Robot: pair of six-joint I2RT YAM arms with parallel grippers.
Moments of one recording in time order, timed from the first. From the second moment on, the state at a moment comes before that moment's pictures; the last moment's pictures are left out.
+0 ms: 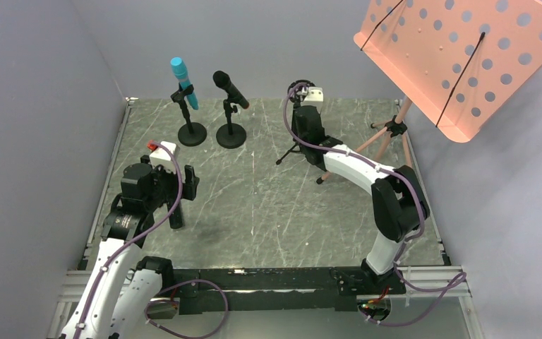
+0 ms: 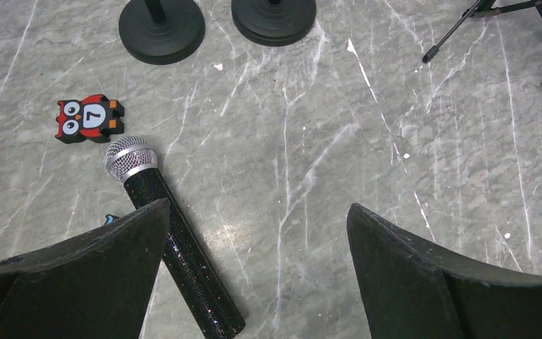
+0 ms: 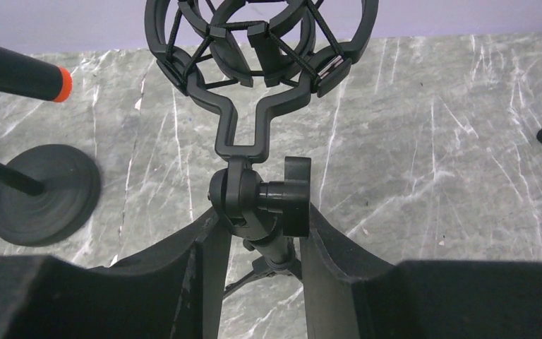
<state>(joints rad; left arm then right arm) -0.15 0.65 0.69 -0.43 0.12 0.01 0.53 1.73 1.22 0.17 0.51 0.23</state>
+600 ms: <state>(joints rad) -0.15 0.65 0.69 -0.43 0.12 0.01 0.53 1.65 1.13 0.18 0.33 0.21</state>
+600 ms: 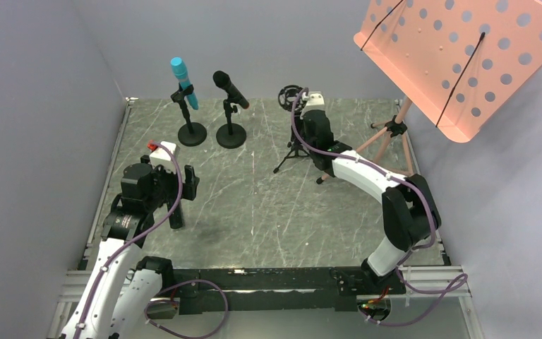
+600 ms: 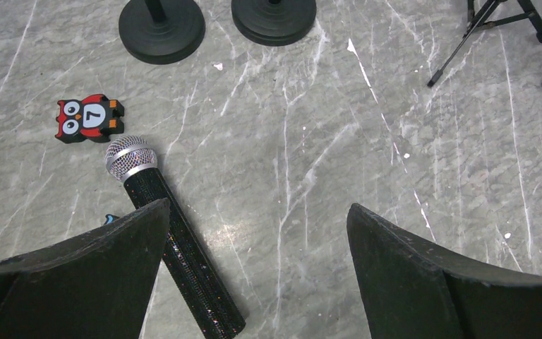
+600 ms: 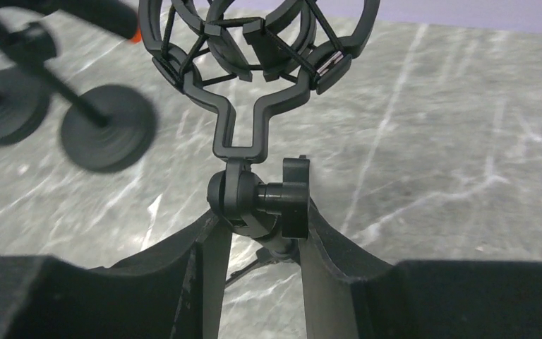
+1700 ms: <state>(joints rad) -0.15 0.51 0.56 -0.32 0.33 -0.39 0.69 1.44 1.06 -0.13 -0.52 -0.04</state>
